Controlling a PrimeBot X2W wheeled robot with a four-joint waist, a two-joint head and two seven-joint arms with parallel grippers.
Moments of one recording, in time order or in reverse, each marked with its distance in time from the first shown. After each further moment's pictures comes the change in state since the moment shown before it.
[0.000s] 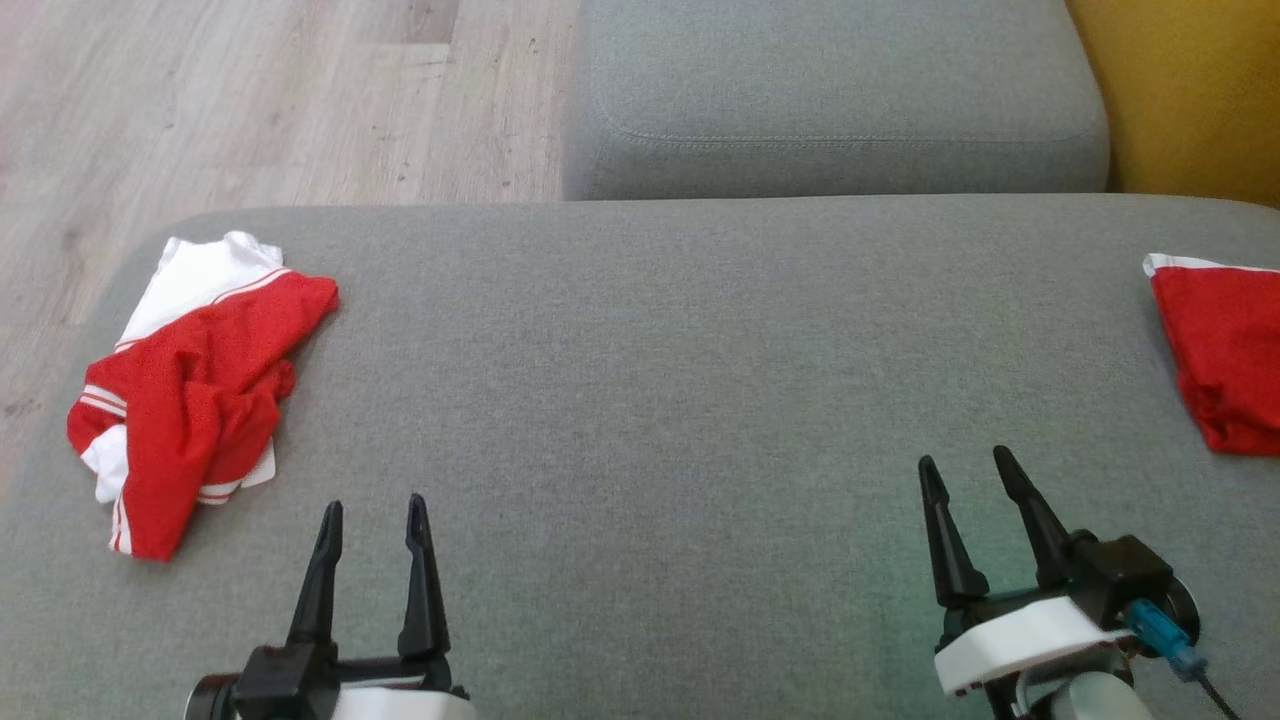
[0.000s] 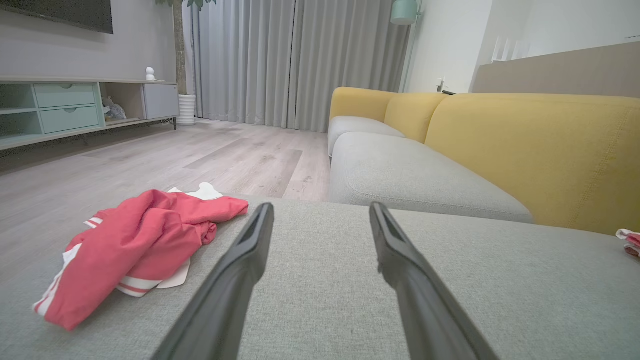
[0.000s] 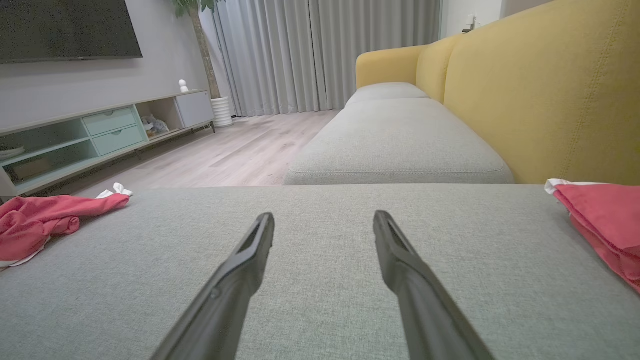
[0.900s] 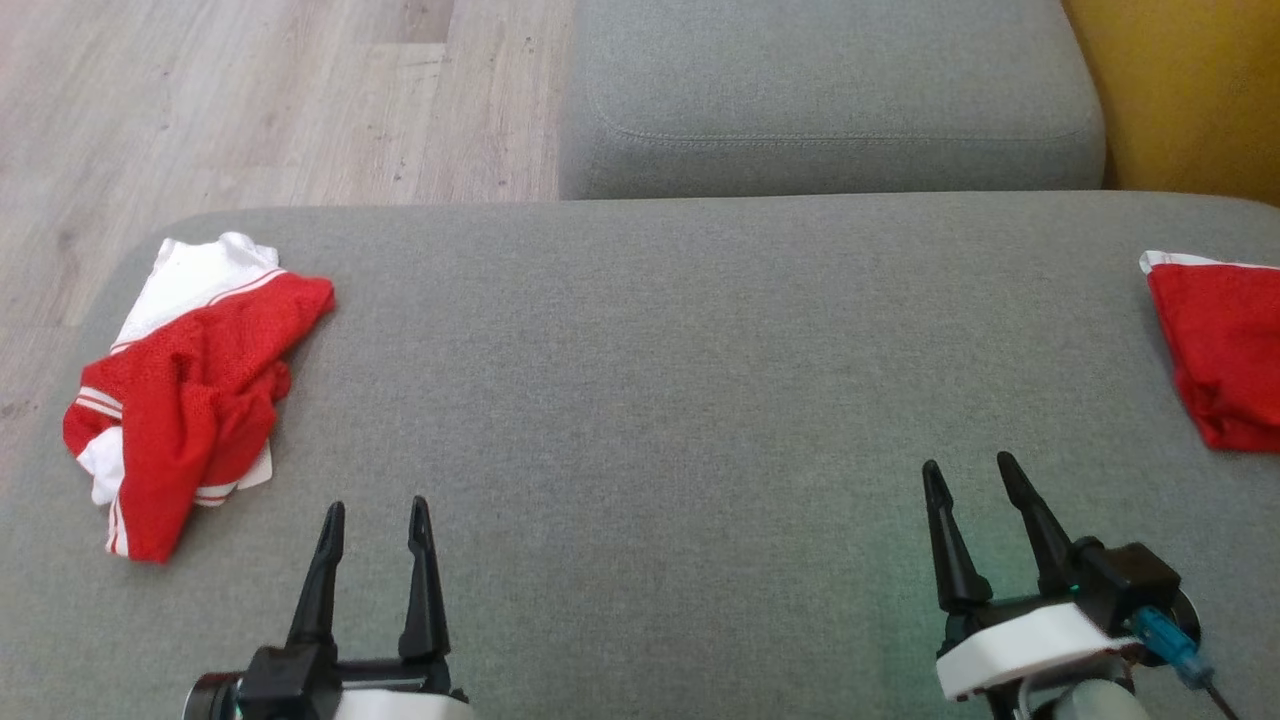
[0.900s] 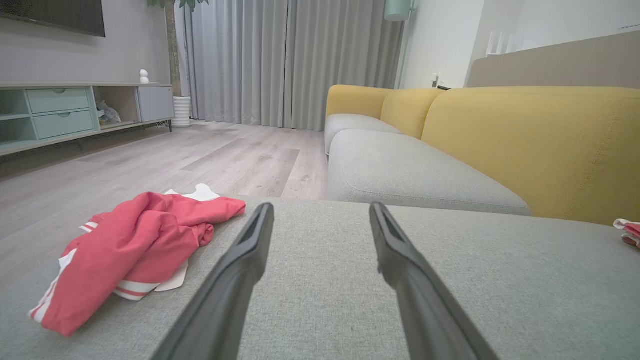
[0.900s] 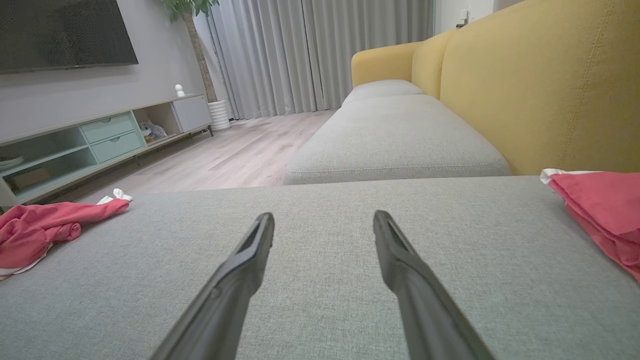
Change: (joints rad) left arm 0.003 0.000 0.009 0.006 0.025 -0.010 0.000; right arm 0.017 0.004 -0.006 -0.012 0.023 0.000 0.000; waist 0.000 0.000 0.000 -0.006
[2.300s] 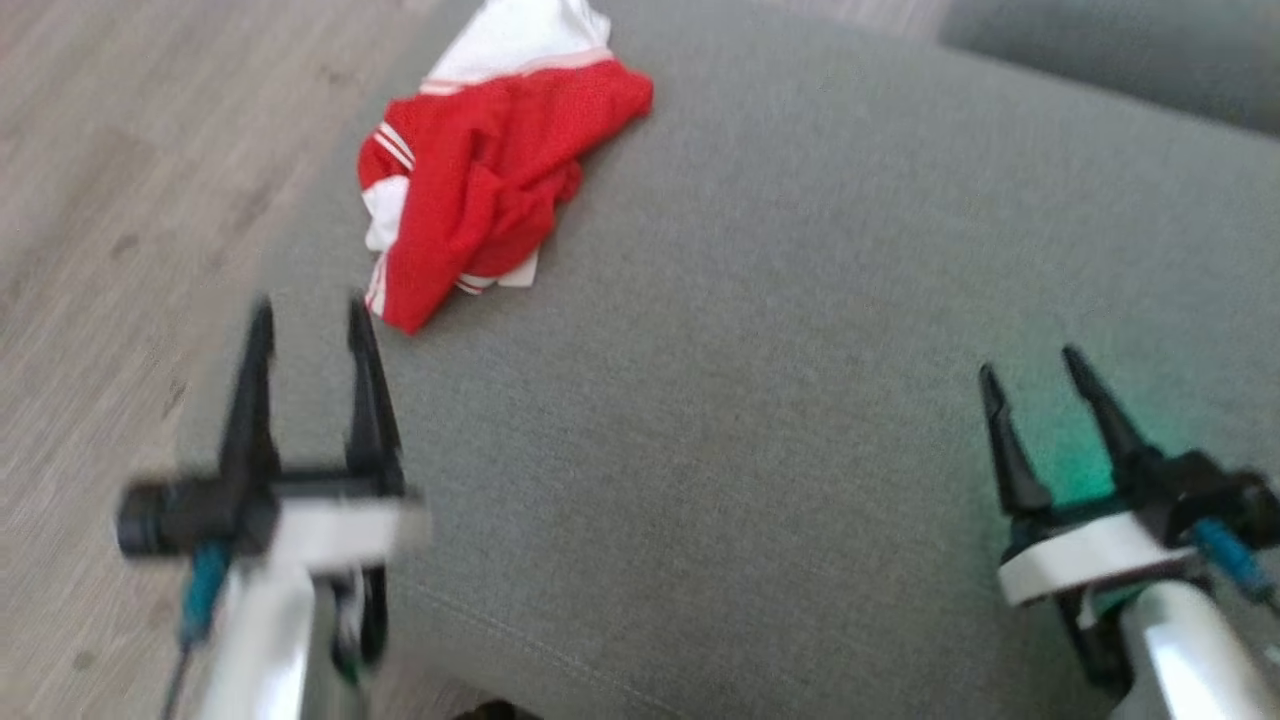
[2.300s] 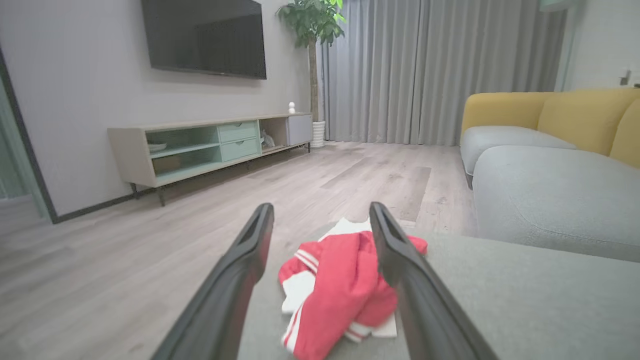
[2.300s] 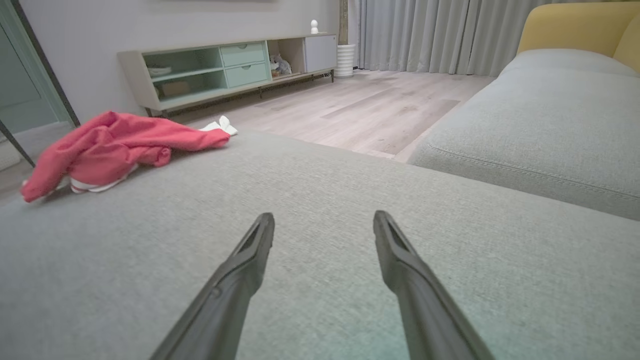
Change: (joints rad) left arm -0.218 -0.002 0.064 -0.017 0.012 -0.012 0.000; right arm -0.111 -0.088 -0.024 -0.015 -0.081 0.000 0.000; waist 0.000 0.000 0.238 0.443
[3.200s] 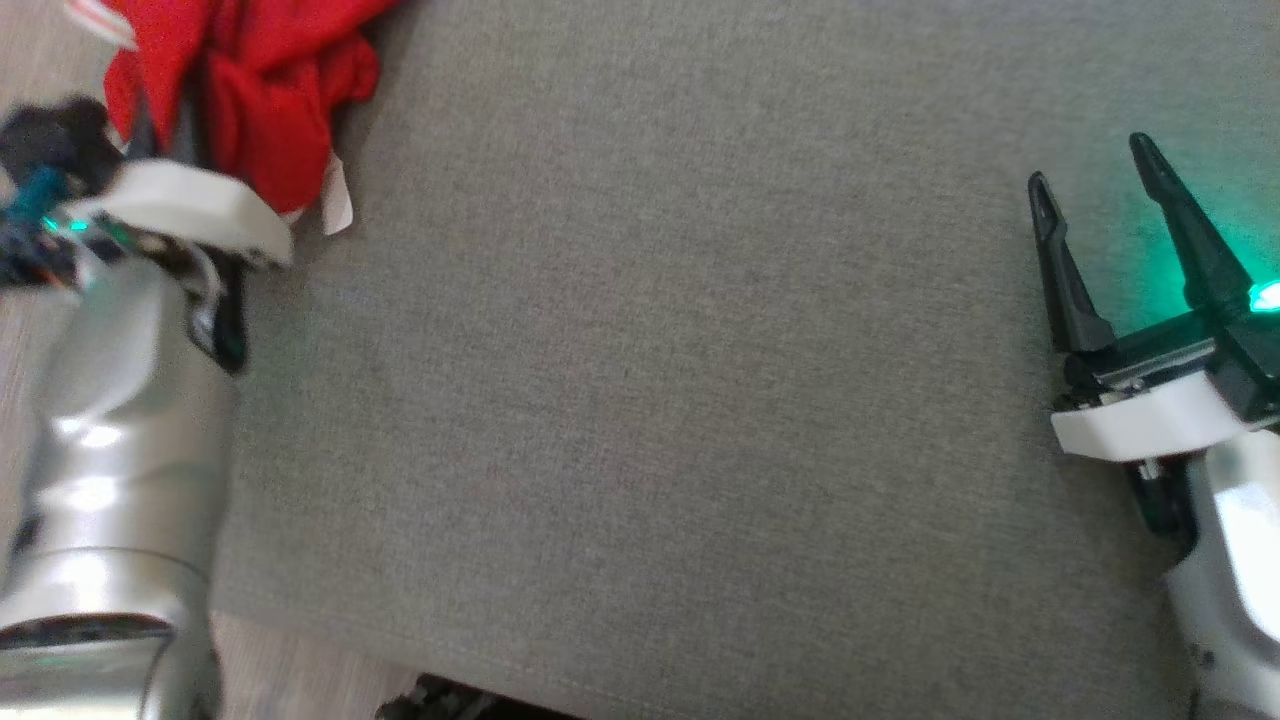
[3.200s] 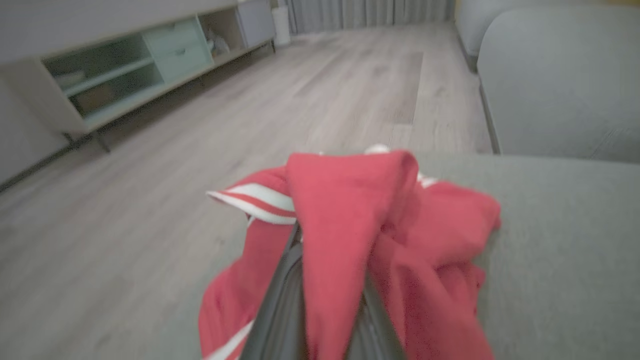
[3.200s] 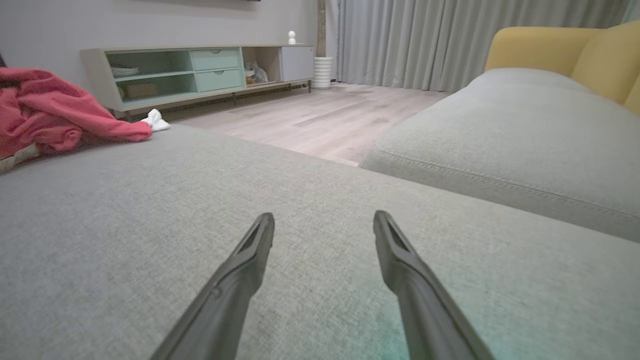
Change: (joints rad) left arm -0.837 0.120 0.098 0.912 -0.031 -0.157 0.011; right arm -0.227 -0.171 0.053 -0.116 -0.016 0.005 -0.023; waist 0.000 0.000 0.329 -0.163
